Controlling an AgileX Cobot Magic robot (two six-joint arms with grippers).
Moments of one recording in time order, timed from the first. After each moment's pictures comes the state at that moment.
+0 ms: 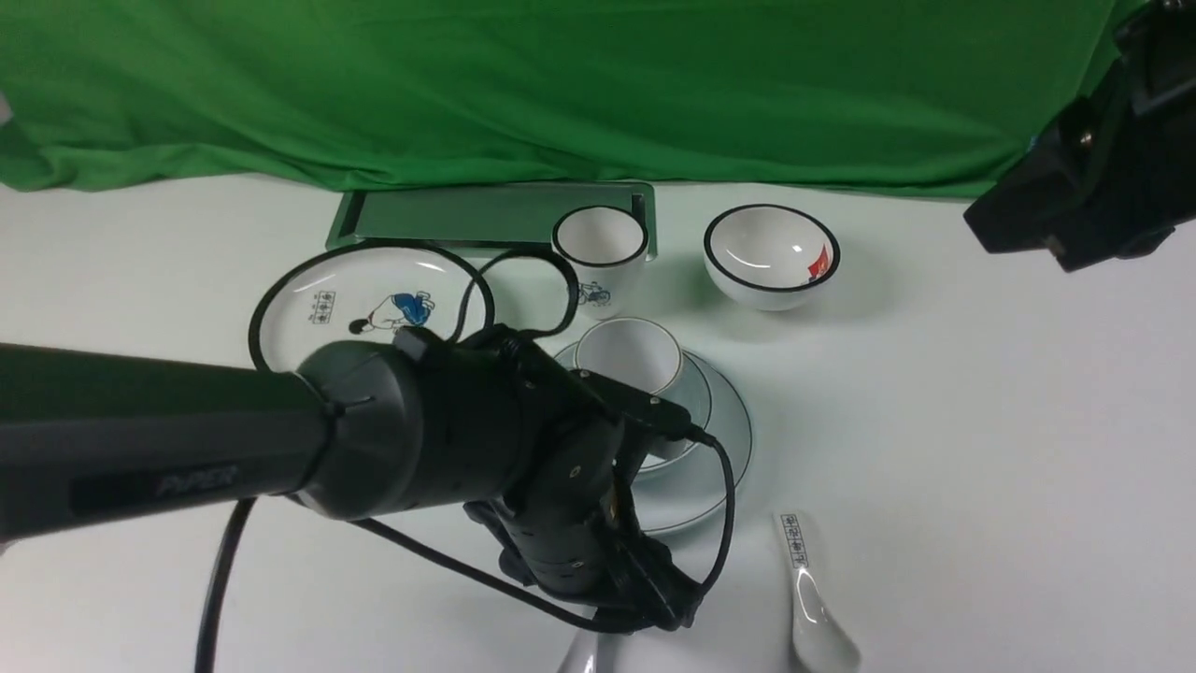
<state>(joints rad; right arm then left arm) 0.46 1.31 -1.51 0.18 1.11 -0.38 -0.74 1.86 -1.12 -0.02 0.61 -0.26</state>
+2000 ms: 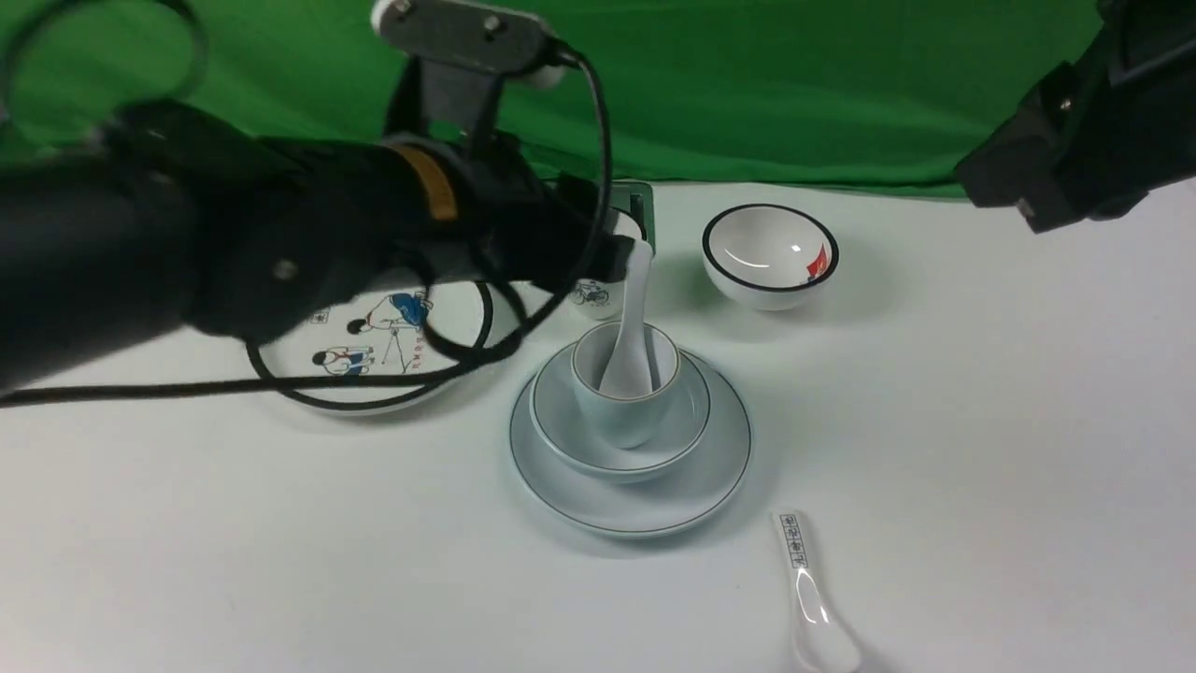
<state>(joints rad) 0.46 1.30 -1.50 0.13 1.00 -0.35 -0.52 1.42 -1.12 0.07 0.32 -0.12</state>
